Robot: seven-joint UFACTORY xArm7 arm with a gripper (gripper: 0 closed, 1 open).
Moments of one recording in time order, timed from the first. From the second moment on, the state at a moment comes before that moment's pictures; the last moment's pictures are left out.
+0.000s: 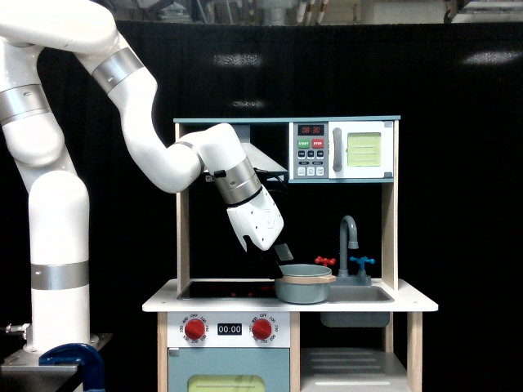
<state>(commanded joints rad) 0.47 -0.31 -0.20 0.34 0.82 0.17 -0.01</state>
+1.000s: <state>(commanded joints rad) 0.62 -0.15 -0.36 0.46 0.98 0.24 -0.53</state>
